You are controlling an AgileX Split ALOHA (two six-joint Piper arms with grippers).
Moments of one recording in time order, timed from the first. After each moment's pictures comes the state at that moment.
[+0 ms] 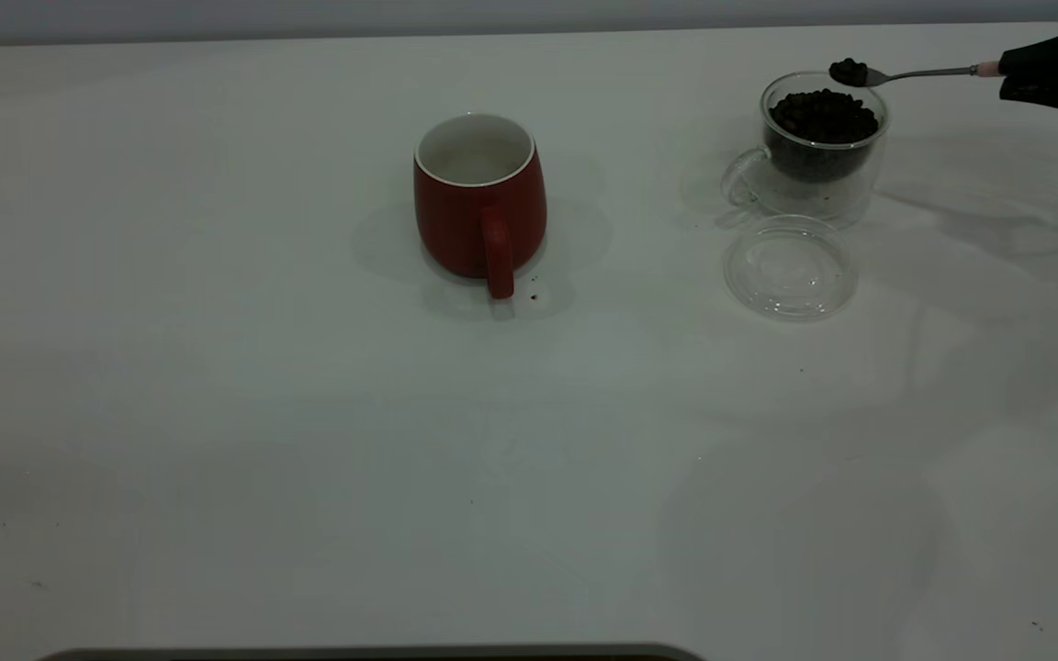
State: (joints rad) left arm -0.03 -0.02 -0.50 -0.04 1.16 0.00; right arm -0.43 2.45 -1.32 1.48 1.14 -1.00
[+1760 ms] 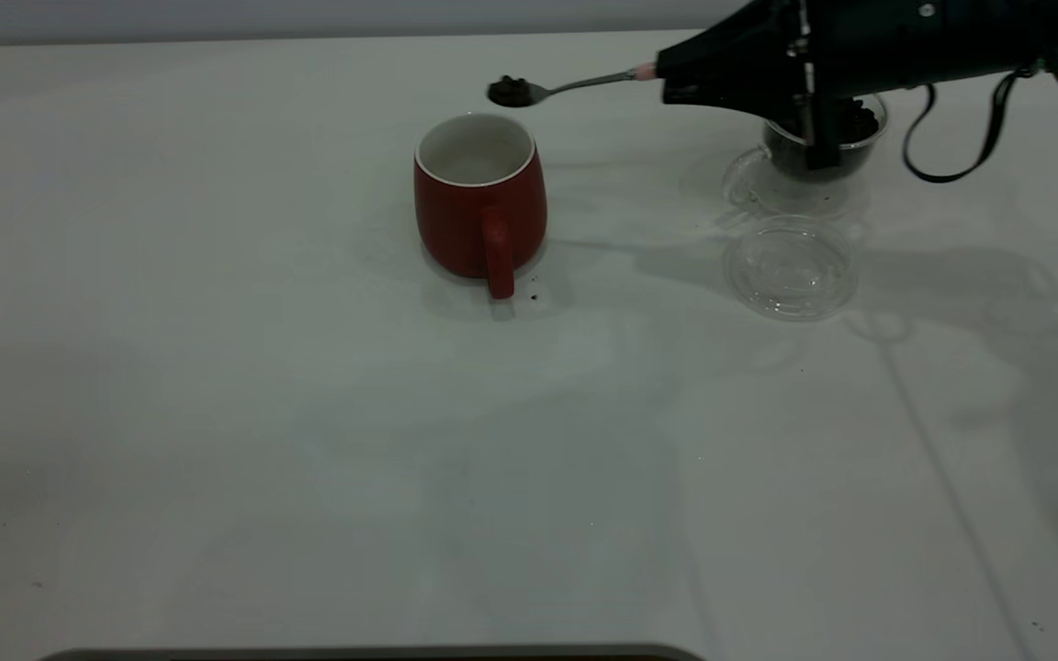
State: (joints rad) left arm -0.03 -0.02 -0.50 -0.04 1.16 0.00; right arm 0.07 2.43 -1.32 1.65 1.14 -1.01
